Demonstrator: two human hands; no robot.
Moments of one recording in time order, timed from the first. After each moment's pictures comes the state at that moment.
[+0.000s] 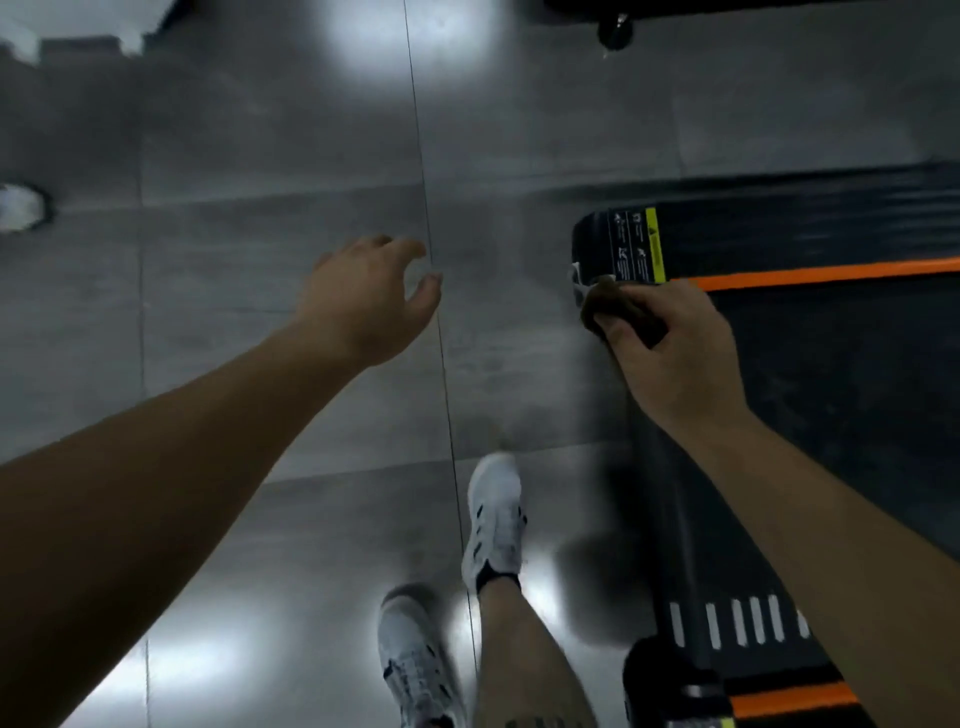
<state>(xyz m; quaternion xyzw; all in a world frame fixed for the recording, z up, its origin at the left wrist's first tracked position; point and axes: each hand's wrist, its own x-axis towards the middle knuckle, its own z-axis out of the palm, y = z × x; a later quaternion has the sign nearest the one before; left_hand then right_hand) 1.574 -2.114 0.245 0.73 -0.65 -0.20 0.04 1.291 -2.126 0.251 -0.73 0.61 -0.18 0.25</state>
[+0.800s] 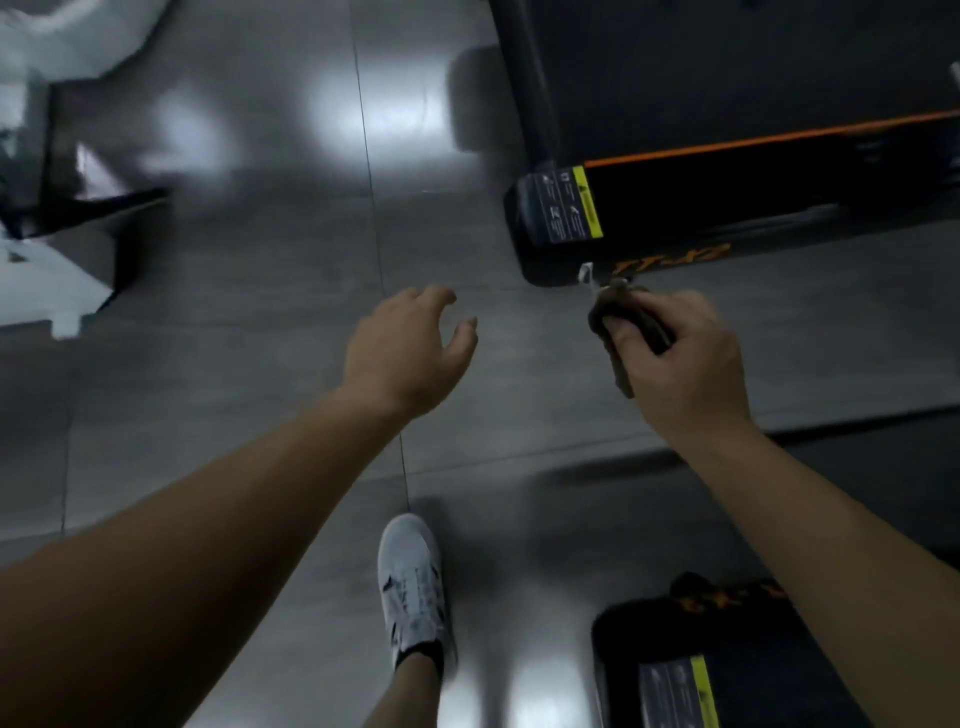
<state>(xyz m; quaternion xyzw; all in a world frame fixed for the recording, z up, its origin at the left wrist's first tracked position) 1.651 -2.648 0.182 0.73 -0.63 -0.25 0.09 1.401 -2.671 0.201 -0.69 0.63 -0.25 0.24</state>
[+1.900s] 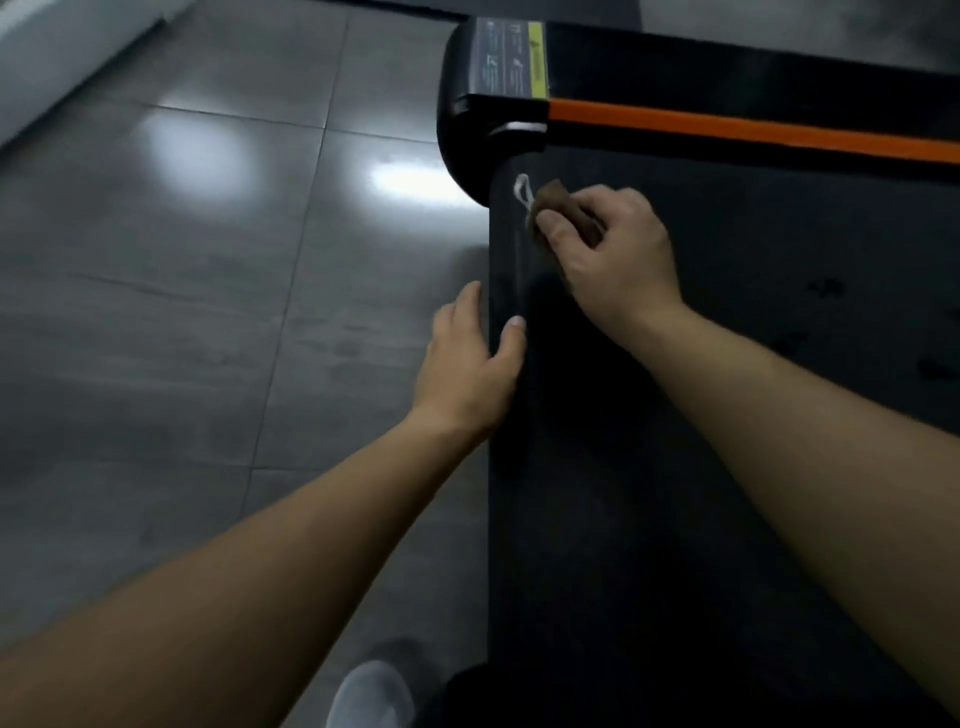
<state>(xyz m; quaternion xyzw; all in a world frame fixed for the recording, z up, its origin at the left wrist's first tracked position) 1.655 -3.236 0.005 0.75 -0.41 -0.38 0.34 1.548 -3.366 0.043 -0.79 0.52 -0.23 0.23</state>
